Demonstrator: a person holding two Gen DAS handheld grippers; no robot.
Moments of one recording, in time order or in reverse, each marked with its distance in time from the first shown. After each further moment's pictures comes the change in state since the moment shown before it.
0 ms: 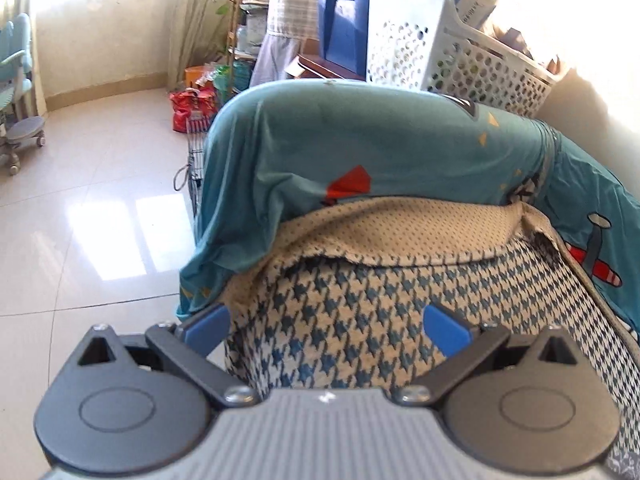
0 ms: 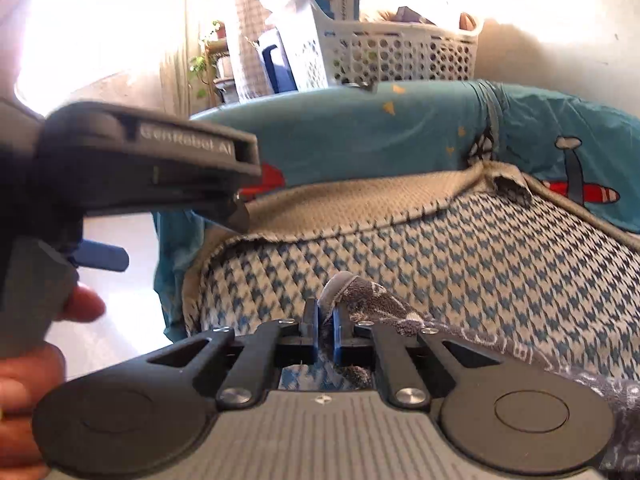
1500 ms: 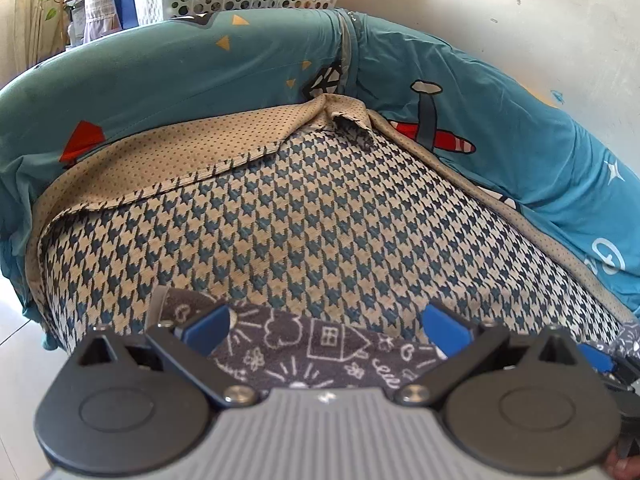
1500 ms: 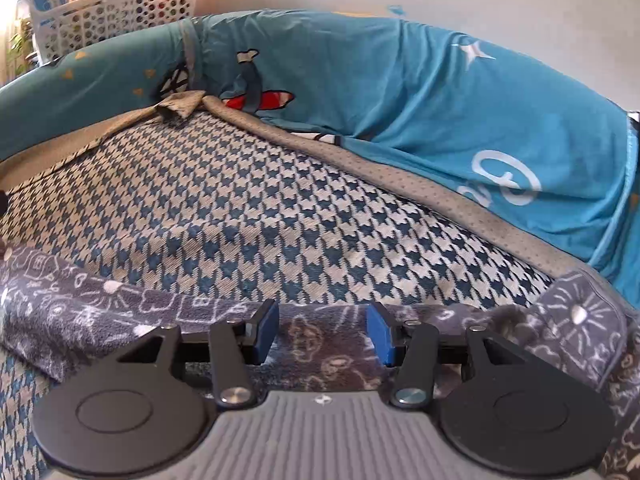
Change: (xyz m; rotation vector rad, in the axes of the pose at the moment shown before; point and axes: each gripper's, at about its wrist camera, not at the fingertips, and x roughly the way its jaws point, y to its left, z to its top) left arm 0.000 -0.169 -0.064 0.316 0.190 -0.305; right arm -0.106 -0.280 -0.066 0.123 0.231 -0.458
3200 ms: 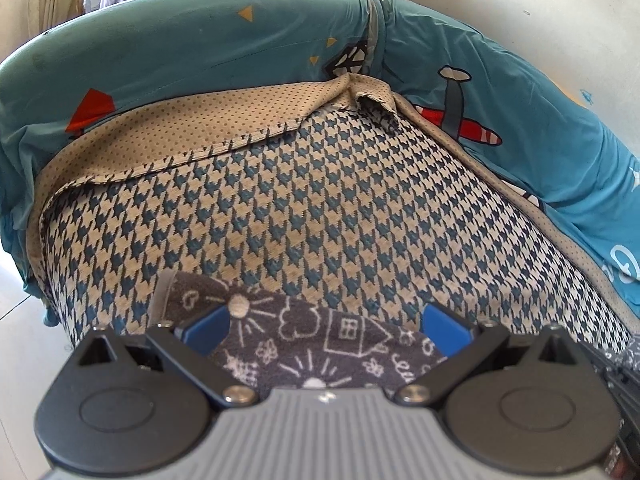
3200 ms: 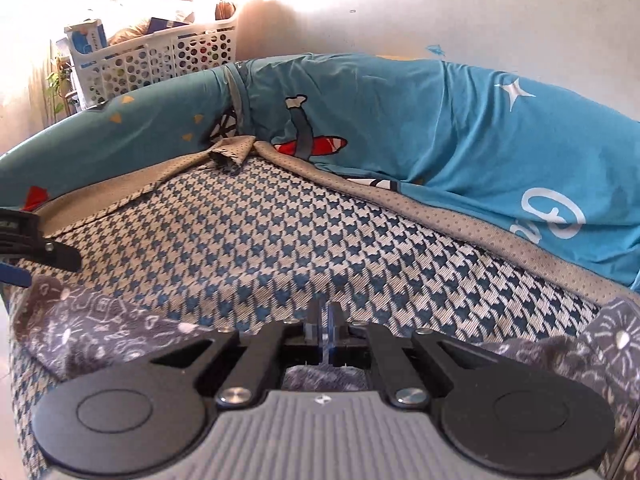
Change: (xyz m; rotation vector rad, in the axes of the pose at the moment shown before) left arm 0.015 0.007 0.004 -0.046 0.056 0.025; right arm -0.028 0.024 -0.005 0.062 -0.133 0.130
